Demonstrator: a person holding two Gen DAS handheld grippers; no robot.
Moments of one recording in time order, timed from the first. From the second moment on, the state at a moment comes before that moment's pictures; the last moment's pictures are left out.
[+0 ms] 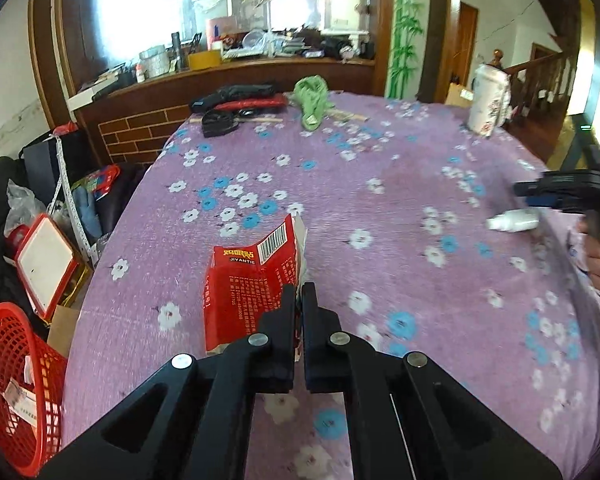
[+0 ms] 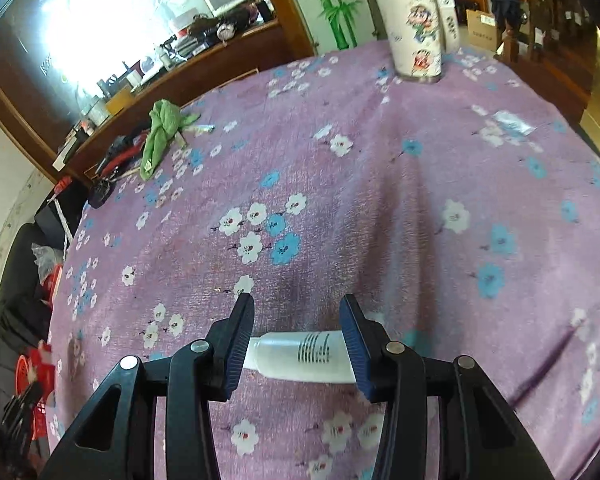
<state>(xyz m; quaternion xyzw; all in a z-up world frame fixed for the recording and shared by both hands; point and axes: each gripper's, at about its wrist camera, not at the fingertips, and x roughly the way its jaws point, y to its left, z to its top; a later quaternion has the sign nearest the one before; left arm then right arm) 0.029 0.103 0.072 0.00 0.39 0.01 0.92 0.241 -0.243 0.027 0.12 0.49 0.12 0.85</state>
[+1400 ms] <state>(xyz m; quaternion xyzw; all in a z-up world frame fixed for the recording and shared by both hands) -0.061 0.068 0.070 -0.02 0.37 -0.04 0.93 -0.022 -0.130 0.043 0.09 0.44 0.23 0.86</state>
